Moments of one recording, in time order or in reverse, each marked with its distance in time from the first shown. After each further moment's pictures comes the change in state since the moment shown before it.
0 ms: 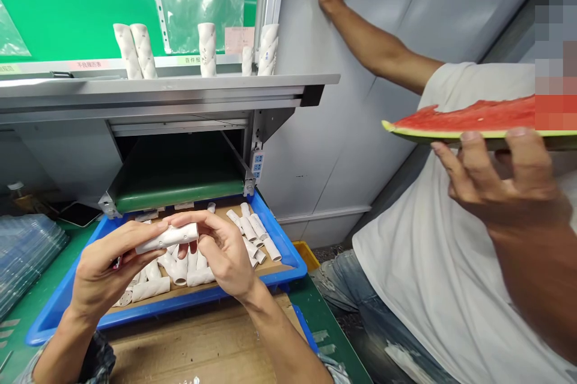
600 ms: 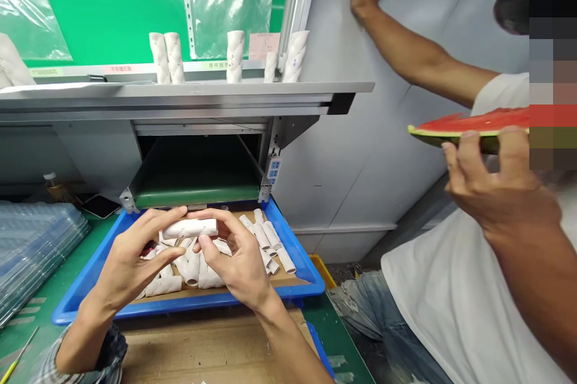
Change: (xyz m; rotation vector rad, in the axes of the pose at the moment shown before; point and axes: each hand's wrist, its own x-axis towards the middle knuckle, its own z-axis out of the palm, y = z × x) left_hand 0.002 0.008 -0.005 0.220 -0.038 -0.163; right_hand -0.002 0.007 0.001 -0.293 0.101 0.021
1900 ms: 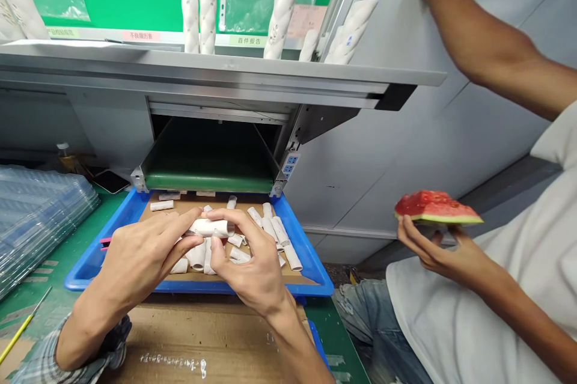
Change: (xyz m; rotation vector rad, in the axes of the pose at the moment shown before) left_hand -0.010 0.018 0.002 0.573 -0.061 0.057; right_hand -0.008 0.001 0.005 -0.380 0.000 -0.109
